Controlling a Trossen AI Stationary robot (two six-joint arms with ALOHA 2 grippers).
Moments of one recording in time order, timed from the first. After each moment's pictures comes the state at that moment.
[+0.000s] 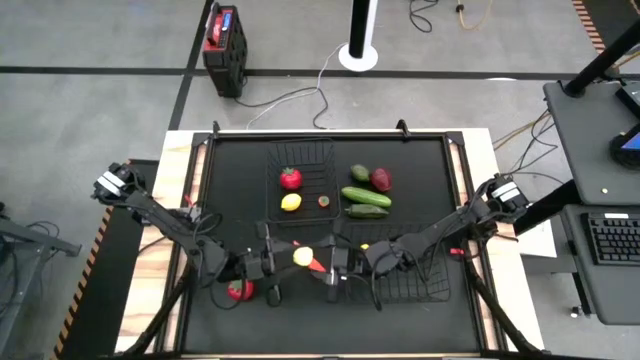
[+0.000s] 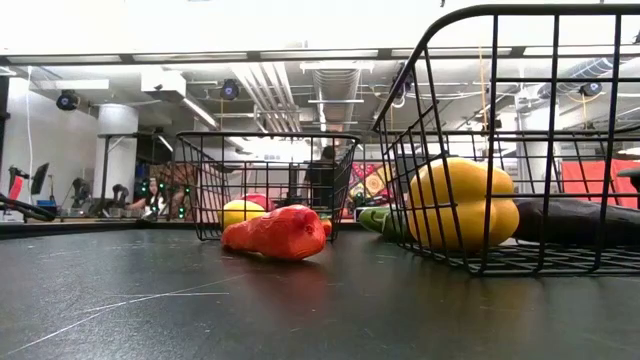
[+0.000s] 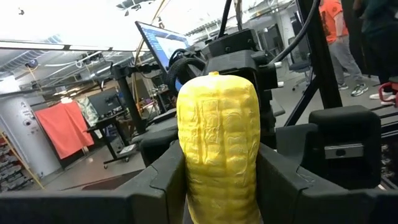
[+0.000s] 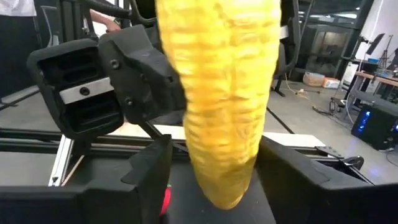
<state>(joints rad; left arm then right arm) -0.62 1.42 0.77 0.86 -0.75 0.47 0.41 1.79 1.18 0.63 0.49 -0.13</state>
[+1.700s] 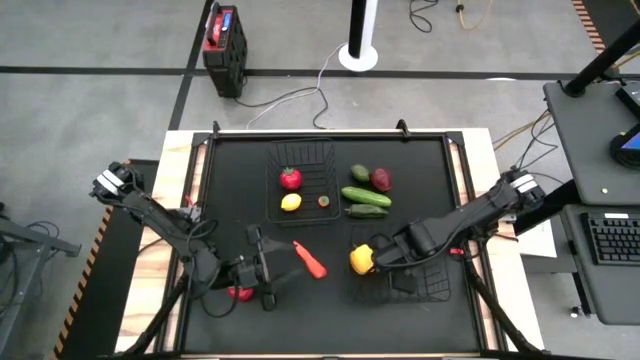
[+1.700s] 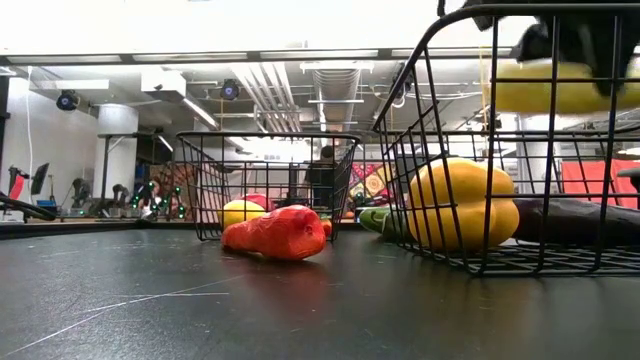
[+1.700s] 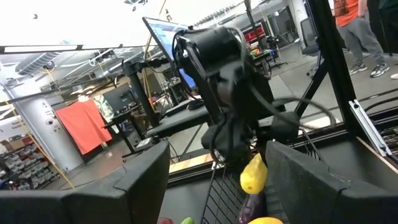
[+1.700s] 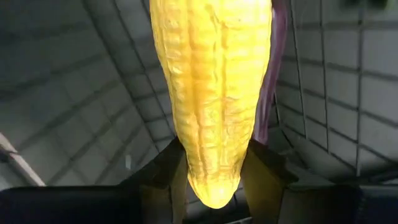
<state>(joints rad) -0.69 1.41 0.77 0.83 -0.88 0.54 0.41 1.65 1.38 -1.34 -0.06 0.72</state>
